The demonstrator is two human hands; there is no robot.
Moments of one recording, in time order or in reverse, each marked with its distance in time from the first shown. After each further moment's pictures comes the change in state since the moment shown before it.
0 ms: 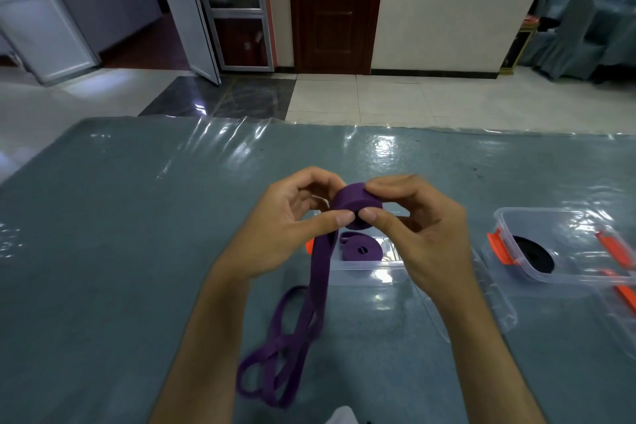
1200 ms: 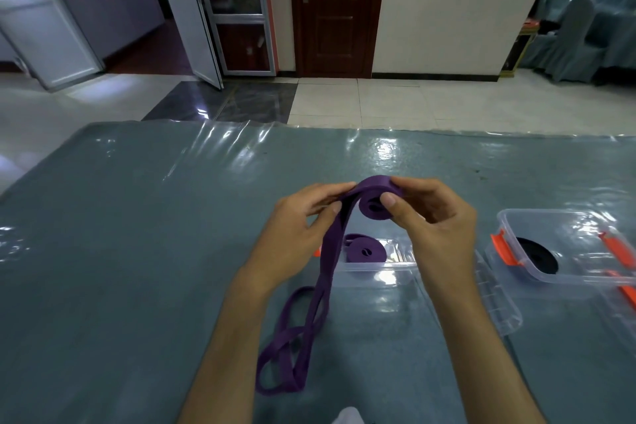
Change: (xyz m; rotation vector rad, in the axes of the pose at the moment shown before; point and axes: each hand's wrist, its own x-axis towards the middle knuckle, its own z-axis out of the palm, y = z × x) left_hand -0.002 -0.027 0.005 0.432 0.152 0.030; right_hand -0.006 0.018 -0.001 0.033 0.246 0.193
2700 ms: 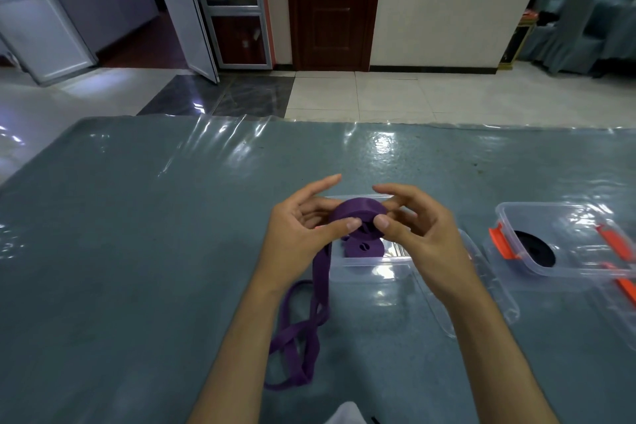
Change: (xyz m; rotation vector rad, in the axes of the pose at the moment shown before) left_hand -0.008 -0.012 0.023 -0.502 0.113 -0.157; right_hand -0.002 0.021 -0.022 -0.016 -0.294 0.182
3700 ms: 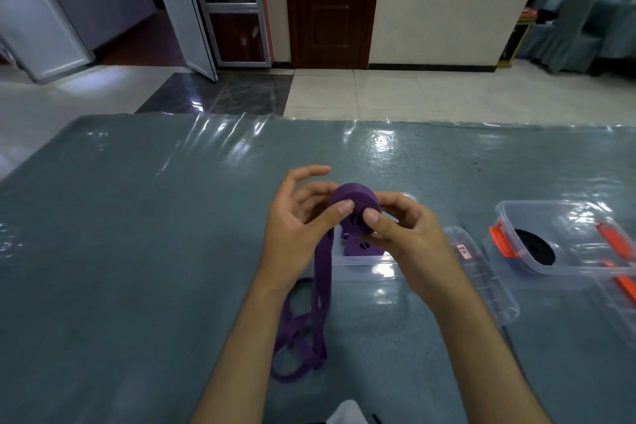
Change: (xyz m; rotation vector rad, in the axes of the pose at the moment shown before) left_hand 0.001 0.003 0.001 -0.120 0.078 0.083; right_hand 0.002 0.000 0.021 0.240 0.004 0.175
